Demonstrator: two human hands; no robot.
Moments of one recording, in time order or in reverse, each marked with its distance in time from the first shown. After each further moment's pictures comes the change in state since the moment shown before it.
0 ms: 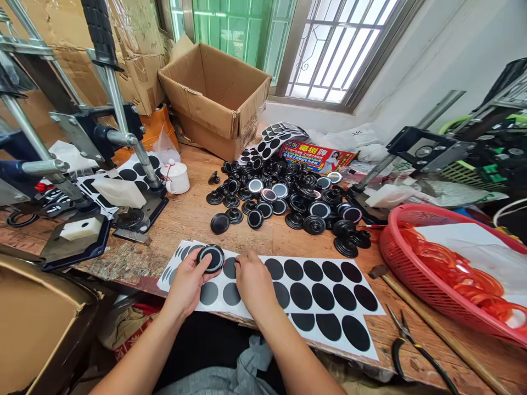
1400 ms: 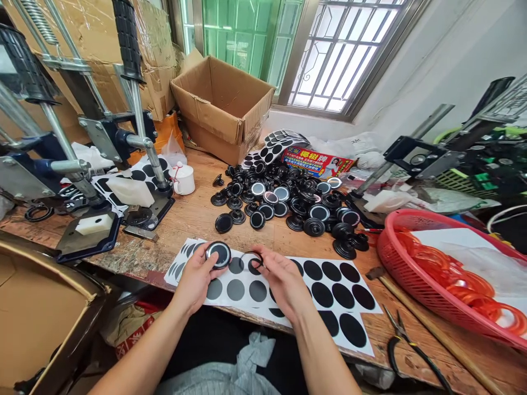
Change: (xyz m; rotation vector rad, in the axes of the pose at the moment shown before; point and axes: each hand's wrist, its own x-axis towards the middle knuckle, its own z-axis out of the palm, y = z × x) left_hand -0.012 0.004 0.012 -0.031 -0.037 0.014; right_hand -0.021 0.022 -0.041 1.422 -0.037 0.209
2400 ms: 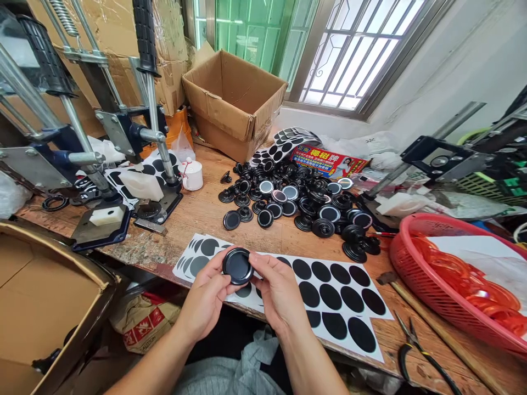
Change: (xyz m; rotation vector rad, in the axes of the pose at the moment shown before) left_hand -0.052 0.017 0.019 -0.142 -0.191 -0.016; right_hand -0.017 -0.007 0.057 0.160 0.139 0.137
